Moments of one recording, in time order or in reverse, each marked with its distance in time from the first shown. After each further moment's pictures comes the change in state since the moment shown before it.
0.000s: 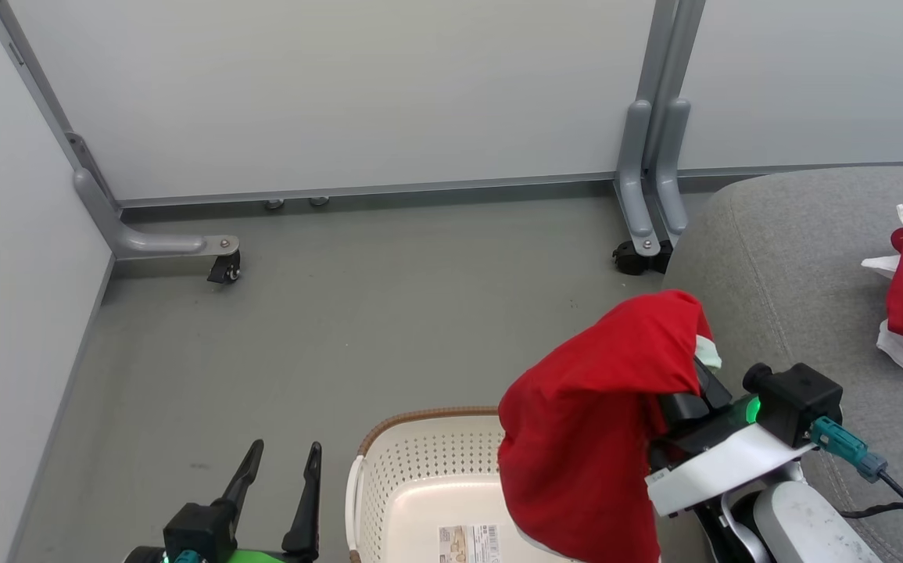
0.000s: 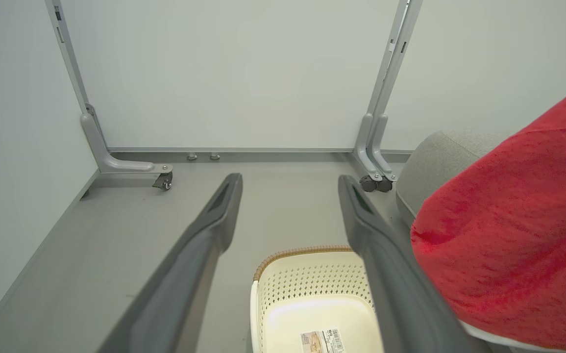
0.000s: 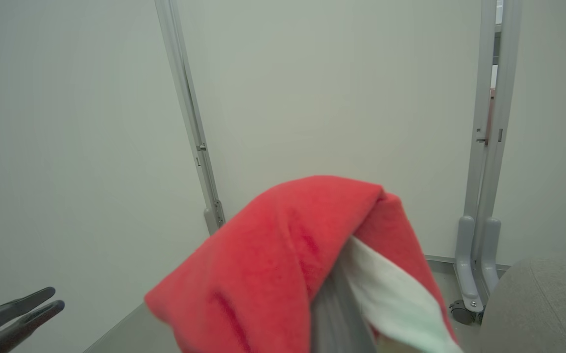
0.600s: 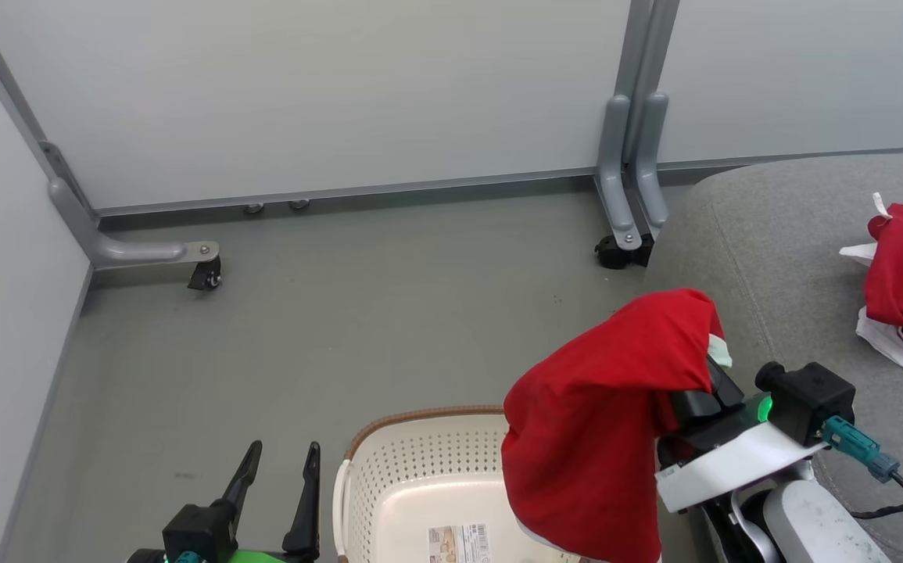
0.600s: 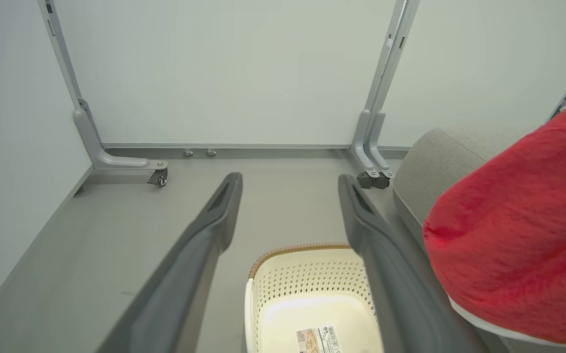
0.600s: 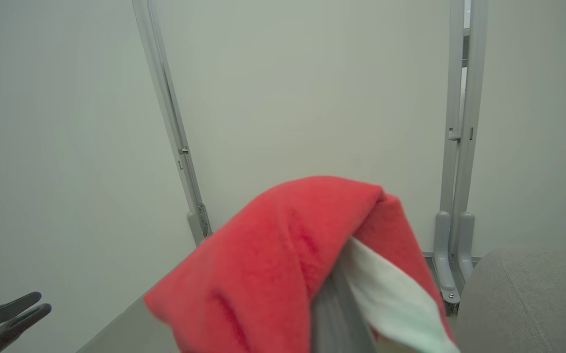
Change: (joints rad) left arm 0.007 -0.018 0.025 0.001 0.007 0.000 0.000; right arm 0.009 -0.001 -0.027 -0.003 -0.002 0.000 0.000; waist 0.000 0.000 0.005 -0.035
